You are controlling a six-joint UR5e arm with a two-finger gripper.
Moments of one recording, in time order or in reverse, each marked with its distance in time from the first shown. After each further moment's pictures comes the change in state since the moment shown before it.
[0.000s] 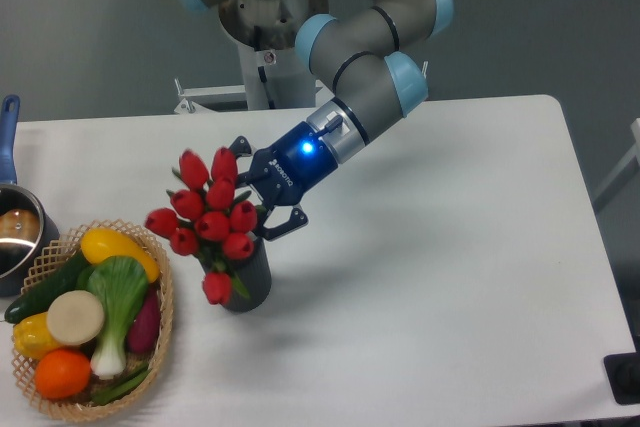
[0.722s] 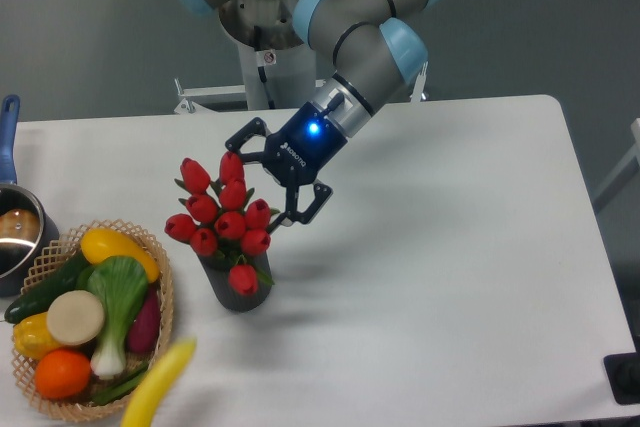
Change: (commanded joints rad) arm 0.078 0.123 -0.037 -0.003 0.169 -0.008
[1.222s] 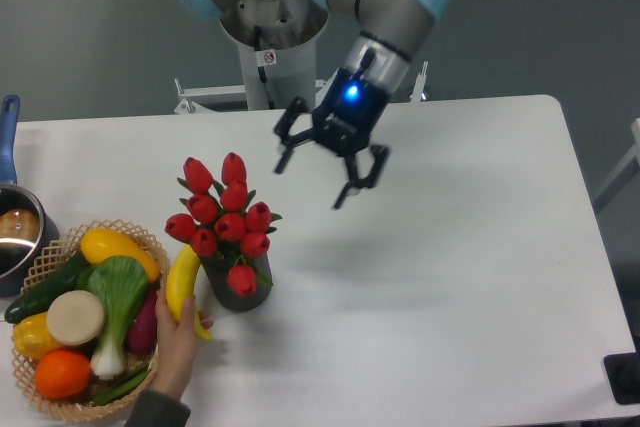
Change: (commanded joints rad) arm 0.121 0.157 0.032 0.000 0.423 0.009
